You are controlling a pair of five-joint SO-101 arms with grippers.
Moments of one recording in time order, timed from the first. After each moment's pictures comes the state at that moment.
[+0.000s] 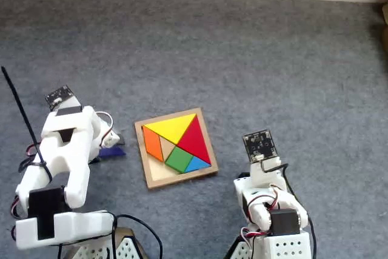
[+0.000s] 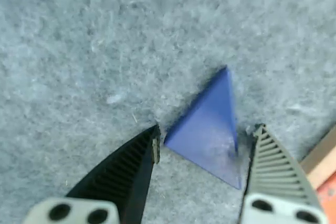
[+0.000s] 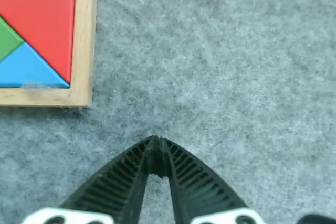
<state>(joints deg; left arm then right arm) -17.3 -4.2 45.6 56.3 35.9 -11.3 -104.1 96.0 71.0 13.7</state>
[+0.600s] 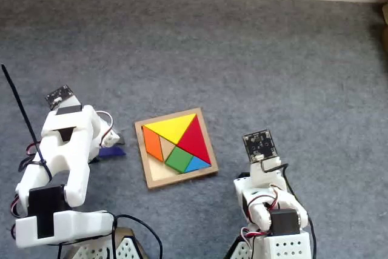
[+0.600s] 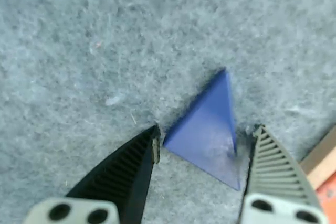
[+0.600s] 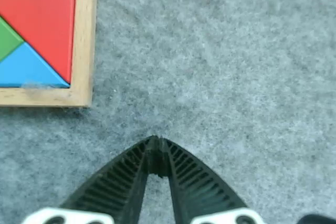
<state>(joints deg) -17.3 -3.8 45.2 56.4 35.9 -11.3 -104.1 96.0 71.0 13.7</state>
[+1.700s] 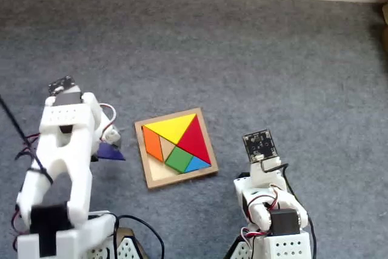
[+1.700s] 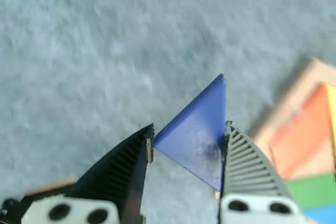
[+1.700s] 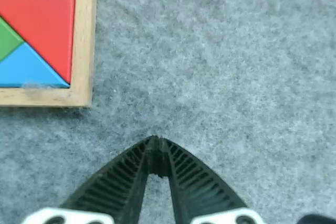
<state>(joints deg) -11.6 -15.0 37.3 78.0 37.3 -11.3 -104.1 96.0 71.0 13.7</state>
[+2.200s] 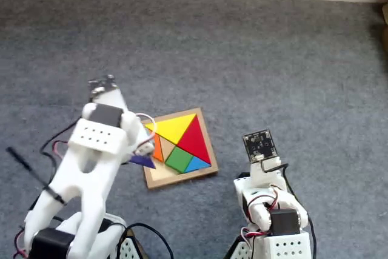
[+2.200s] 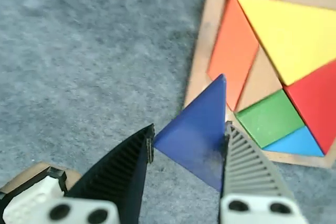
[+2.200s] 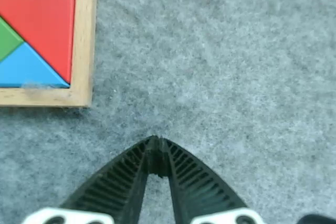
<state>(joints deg) 9.5 -25.2 41.0 80.0 45.1 -11.3 -104.1 96.0 71.0 13.7</state>
